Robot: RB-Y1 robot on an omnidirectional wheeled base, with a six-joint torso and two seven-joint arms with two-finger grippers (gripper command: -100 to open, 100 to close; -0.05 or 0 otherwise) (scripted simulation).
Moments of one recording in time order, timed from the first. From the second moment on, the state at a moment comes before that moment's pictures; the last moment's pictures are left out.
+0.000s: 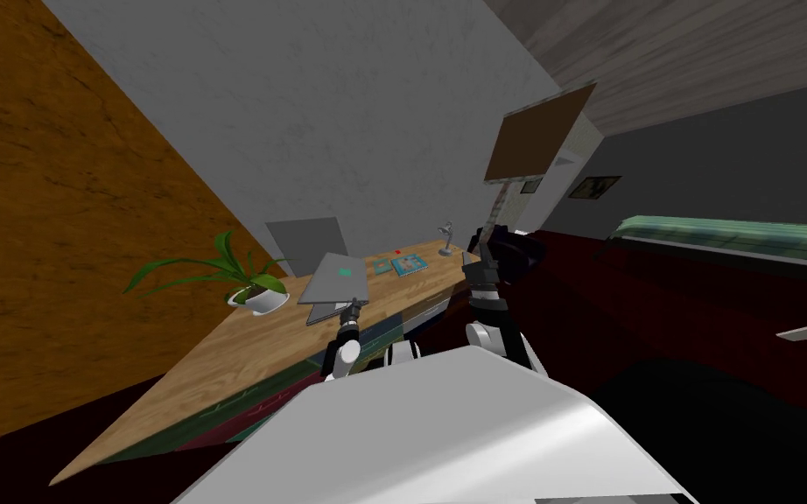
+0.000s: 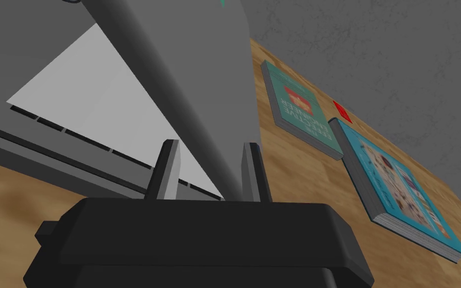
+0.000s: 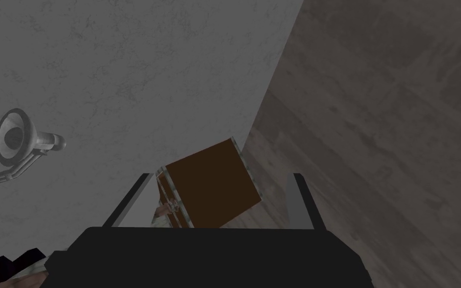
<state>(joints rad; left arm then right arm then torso) 0.17 0.13 -0.24 -1.45 1.14 -0.45 1.16 0.52 0.01 -0.04 -2.38 -0.04 -0.40 -0.05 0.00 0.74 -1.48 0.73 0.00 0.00</state>
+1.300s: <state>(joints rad) 0.15 0.11 -0.09 -1.58 1.29 -0.15 0.97 0.52 0.01 -0.04 -2.38 -0.04 -0.40 -0.05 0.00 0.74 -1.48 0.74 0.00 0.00</state>
